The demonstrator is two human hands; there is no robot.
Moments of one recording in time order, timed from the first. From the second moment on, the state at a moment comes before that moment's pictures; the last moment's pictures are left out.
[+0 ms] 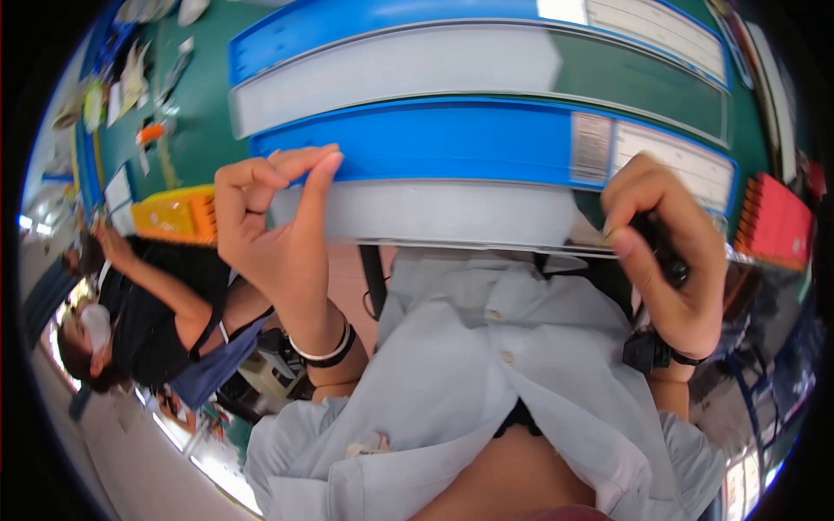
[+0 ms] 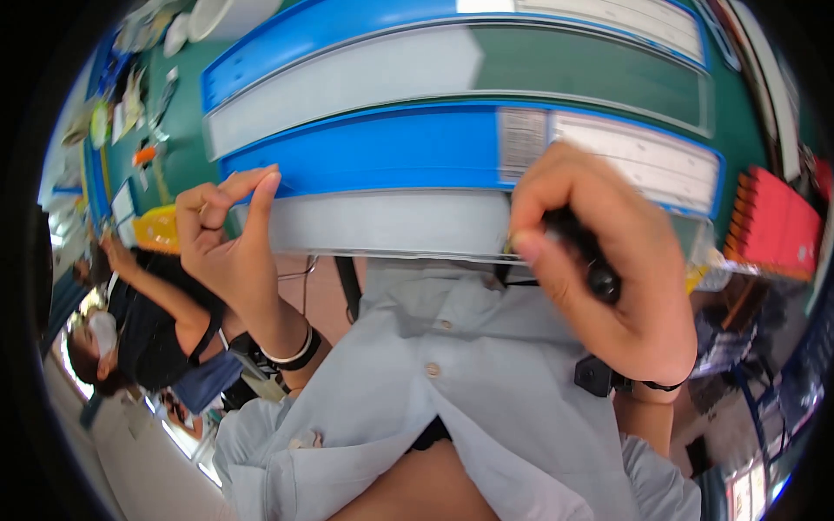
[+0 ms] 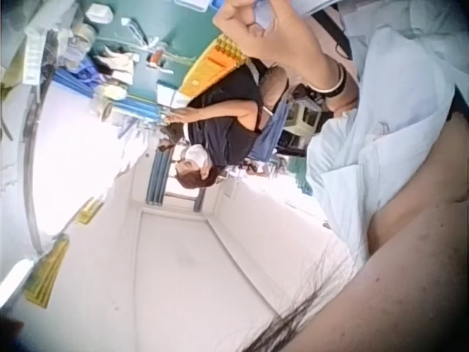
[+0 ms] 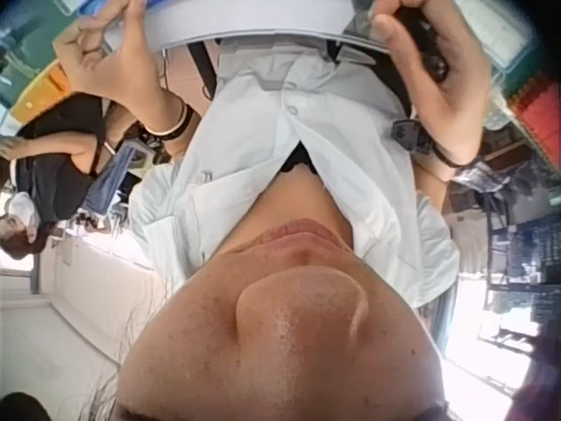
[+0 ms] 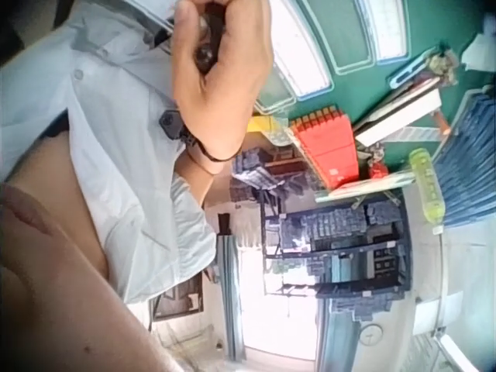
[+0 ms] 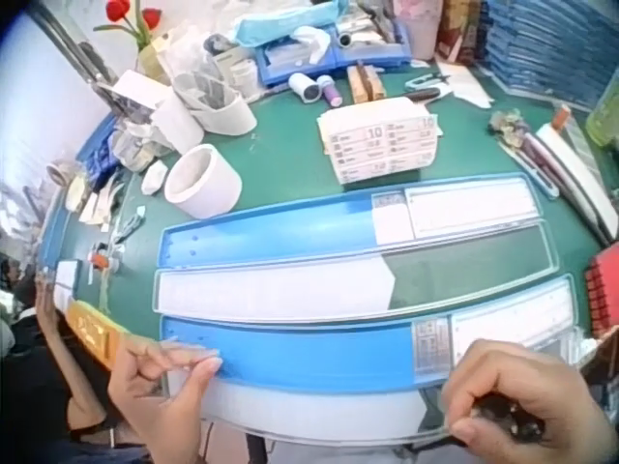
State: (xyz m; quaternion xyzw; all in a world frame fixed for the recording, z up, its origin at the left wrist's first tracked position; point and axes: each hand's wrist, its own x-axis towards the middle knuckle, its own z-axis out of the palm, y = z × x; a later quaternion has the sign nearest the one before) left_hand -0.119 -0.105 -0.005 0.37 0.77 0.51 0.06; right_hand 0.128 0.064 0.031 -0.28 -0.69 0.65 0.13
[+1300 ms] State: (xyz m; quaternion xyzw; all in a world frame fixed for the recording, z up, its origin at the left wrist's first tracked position) left_hand 0.011 0.019 -0.010 0.56 0.63 0.47 0.26; right_hand 0.202 0.118 -0.001 -0.36 -0.61 0.60 0.38
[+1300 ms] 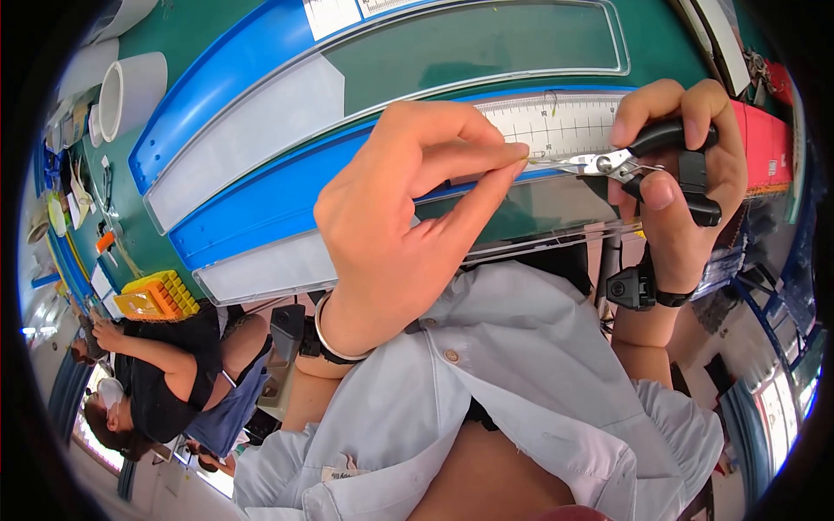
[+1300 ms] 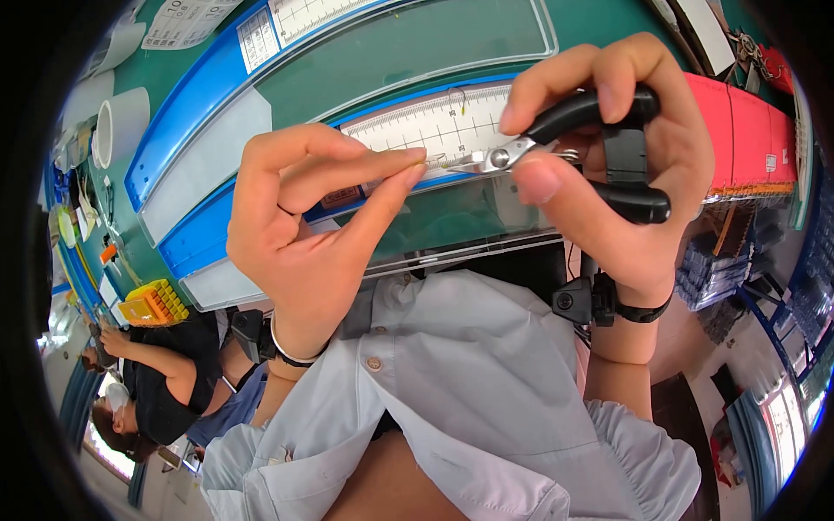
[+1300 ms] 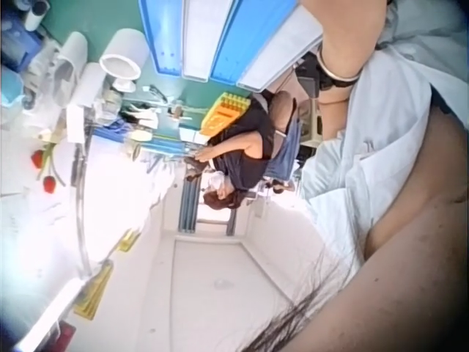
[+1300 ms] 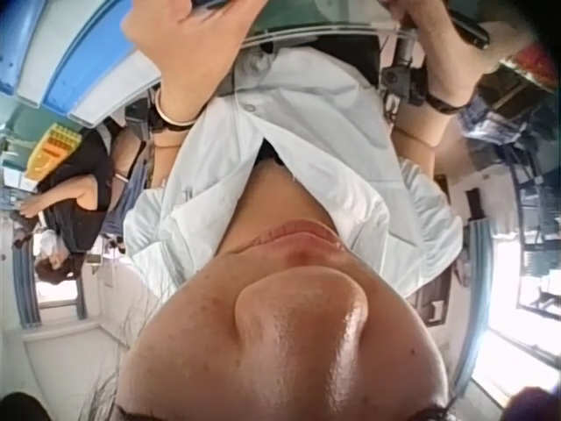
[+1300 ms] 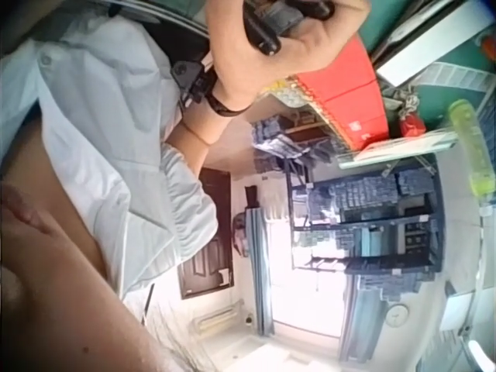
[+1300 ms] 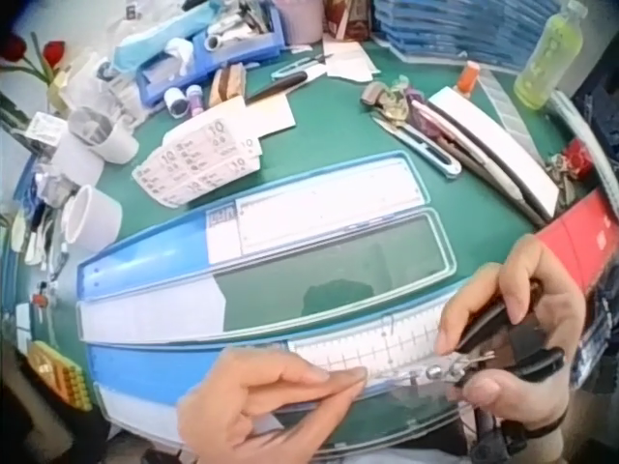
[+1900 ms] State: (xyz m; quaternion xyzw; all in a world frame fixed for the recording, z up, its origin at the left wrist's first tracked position) left_hand -0.004 0.010 -0.004 0.65 0.61 0.39 0.23; right_hand 0.211 0.121 -0.004 -0.33 -0.65 0.58 0.37
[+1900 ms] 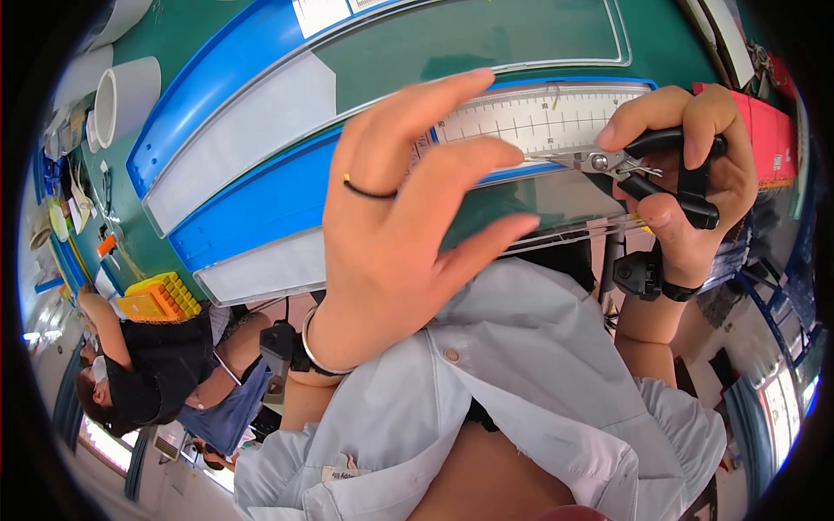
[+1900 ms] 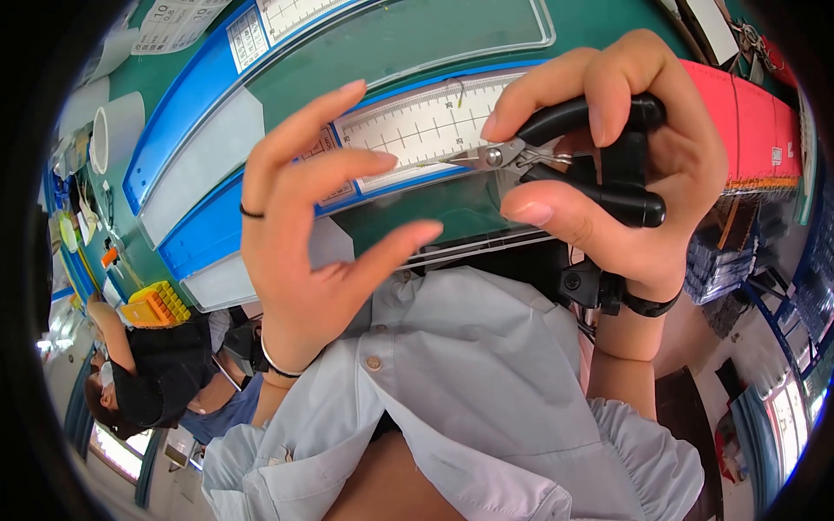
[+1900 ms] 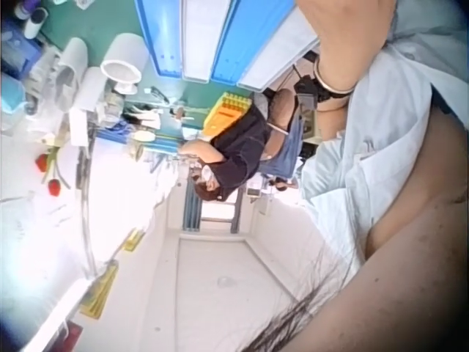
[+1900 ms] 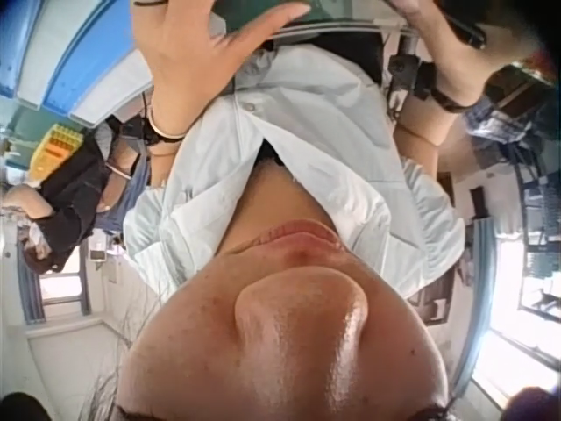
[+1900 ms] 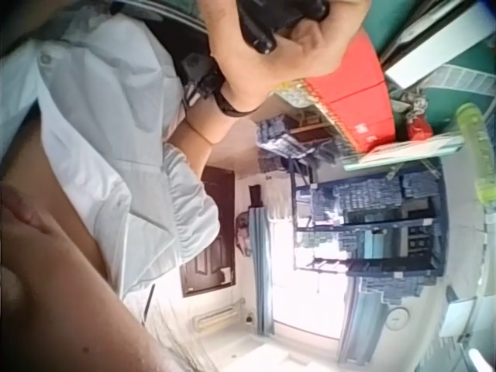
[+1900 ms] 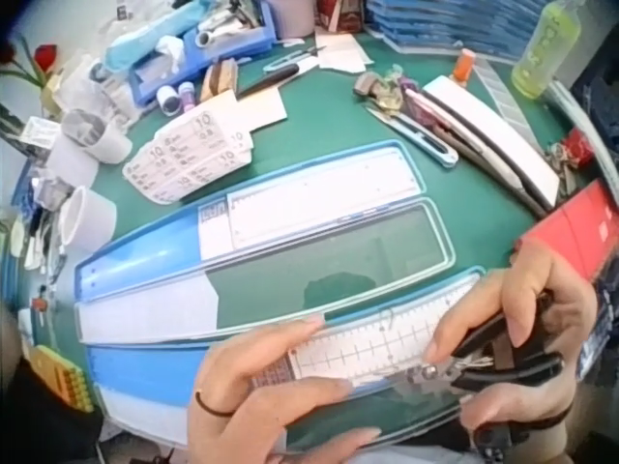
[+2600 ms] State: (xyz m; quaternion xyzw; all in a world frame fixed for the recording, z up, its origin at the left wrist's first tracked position) left_hand -0.002 -0.001 0.000 0.77 0.62 0.10 0.12; right_hand 0.211 0.124 -0.011 -0.34 -0.70 0.50 0.39
